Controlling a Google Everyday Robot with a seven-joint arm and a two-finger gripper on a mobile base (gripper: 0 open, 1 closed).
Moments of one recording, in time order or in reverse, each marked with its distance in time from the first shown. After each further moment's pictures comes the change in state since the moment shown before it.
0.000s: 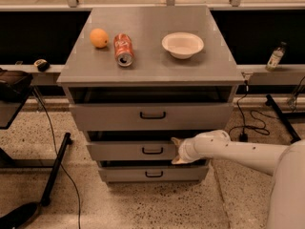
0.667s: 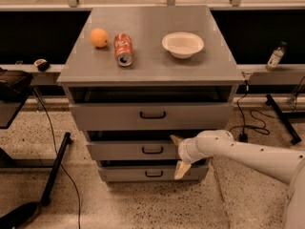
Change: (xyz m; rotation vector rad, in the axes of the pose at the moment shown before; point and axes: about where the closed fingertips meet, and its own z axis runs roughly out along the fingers) arm -0.020 0.006 -0.021 -0.025 -0.064 0.012
